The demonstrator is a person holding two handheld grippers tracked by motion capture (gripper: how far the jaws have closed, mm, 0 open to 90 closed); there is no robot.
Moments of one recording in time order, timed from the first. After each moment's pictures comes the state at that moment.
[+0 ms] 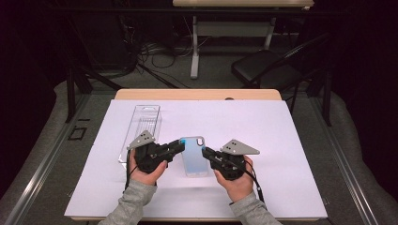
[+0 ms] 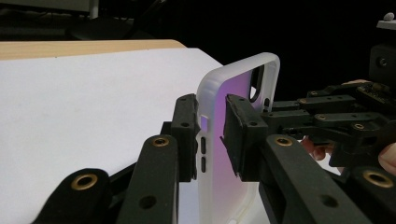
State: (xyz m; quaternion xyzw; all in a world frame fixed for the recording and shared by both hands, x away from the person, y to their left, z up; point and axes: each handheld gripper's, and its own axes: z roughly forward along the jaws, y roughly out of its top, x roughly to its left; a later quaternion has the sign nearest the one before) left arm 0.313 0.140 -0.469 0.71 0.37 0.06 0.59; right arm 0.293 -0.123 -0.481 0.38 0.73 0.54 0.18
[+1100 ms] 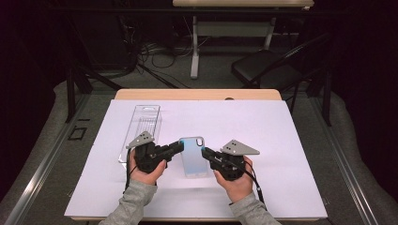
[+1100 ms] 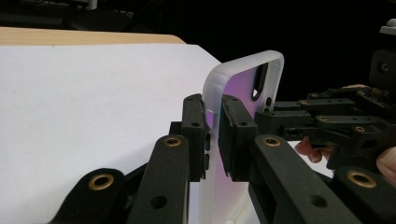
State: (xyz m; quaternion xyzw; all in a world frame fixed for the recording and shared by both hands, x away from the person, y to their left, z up) left arm 0.313 0.142 -0.472 0.71 0.39 0.05 0.59; right arm 0.292 -0.122 -0.482 0.38 0.72 0.55 0.17
